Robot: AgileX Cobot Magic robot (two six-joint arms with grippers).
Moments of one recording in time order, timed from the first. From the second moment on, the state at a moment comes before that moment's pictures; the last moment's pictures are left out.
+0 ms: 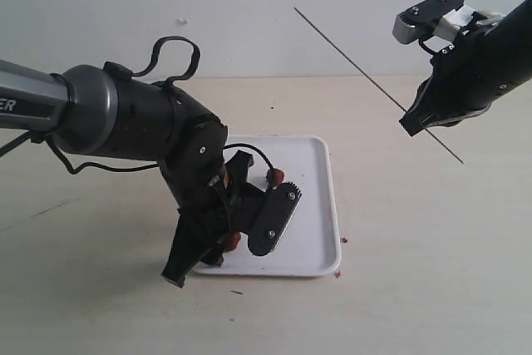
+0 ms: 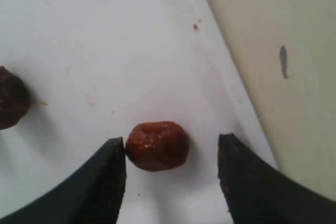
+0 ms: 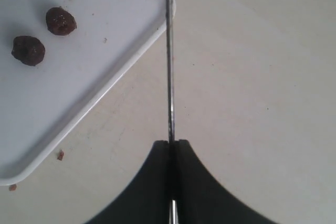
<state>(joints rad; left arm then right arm) -0.76 2.04 -1.25 0.10 0.64 1.23 -0.01 1.68 -1.14 0.41 0.68 -0.83</state>
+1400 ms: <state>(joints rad) -0.52 1.88 -1.26 -0.41 0.03 0.57 -0.01 1.78 -1.14 0.55 0.58 -0.82</state>
